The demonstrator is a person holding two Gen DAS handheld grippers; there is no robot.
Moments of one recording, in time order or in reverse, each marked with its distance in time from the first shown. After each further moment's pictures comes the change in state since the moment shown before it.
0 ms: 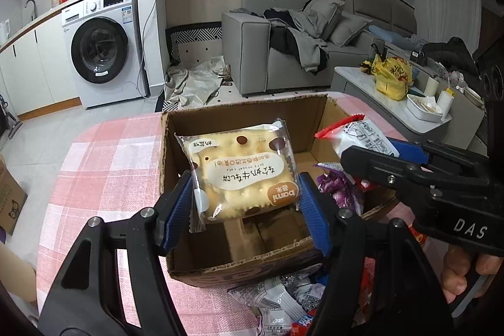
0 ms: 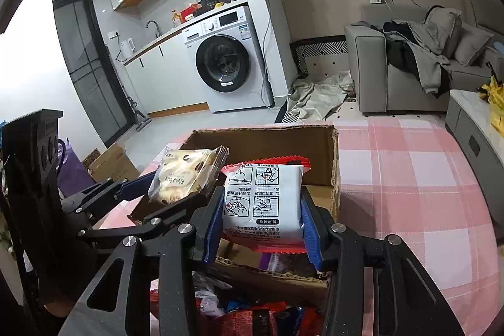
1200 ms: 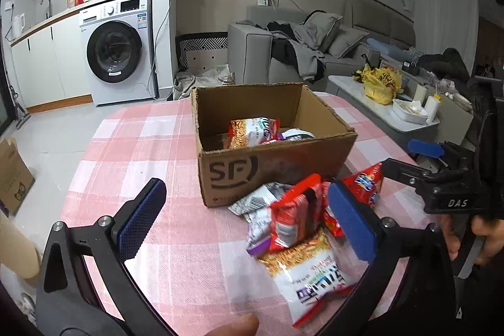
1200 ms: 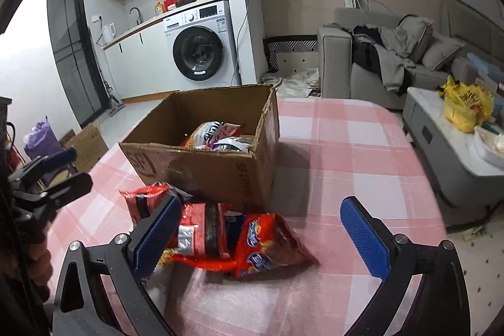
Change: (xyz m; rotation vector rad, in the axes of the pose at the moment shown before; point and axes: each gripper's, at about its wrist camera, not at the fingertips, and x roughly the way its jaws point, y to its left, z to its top) left arm -0.156 -0.008 -0.087 -0.037 -0.077 0.002; right arm -0.101 -0.019 -0.078 -0.066 0.009 -0.174
